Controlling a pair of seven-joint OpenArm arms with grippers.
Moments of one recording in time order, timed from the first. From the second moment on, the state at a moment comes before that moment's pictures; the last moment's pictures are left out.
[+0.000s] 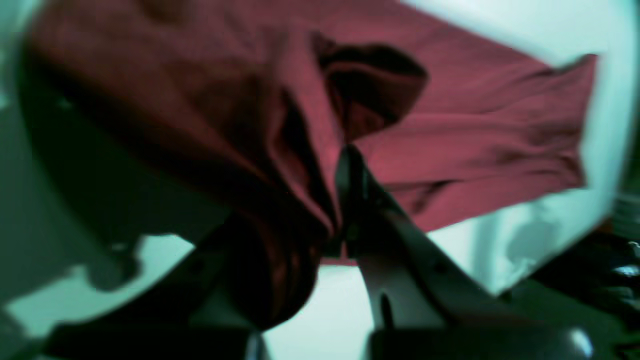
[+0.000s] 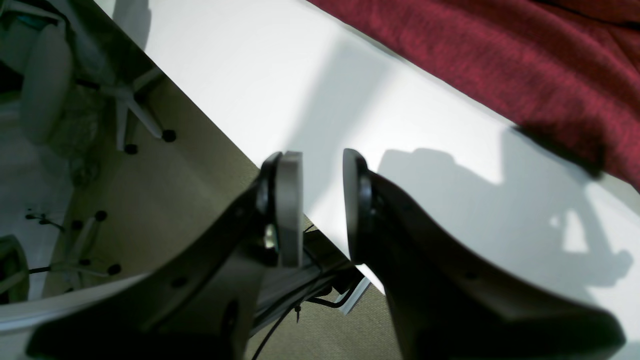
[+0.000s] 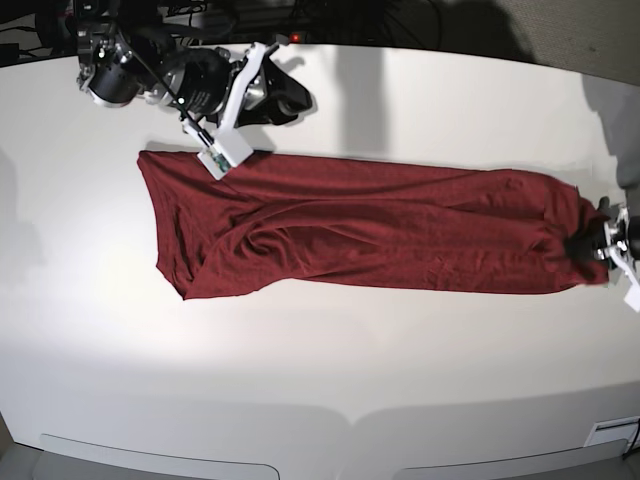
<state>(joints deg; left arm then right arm) -26.0 -36.1 -4.3 39.2 -64.8 -38.1 68.7 -23.9 11.0 4.3 119.2 48.2 36.1 -72.9</state>
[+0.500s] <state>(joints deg) -25.8 -30.4 -5.0 40.5 -78.0 -38.1 77.6 -23.7 11.0 4.3 119.2 45.6 36.1 -70.3</state>
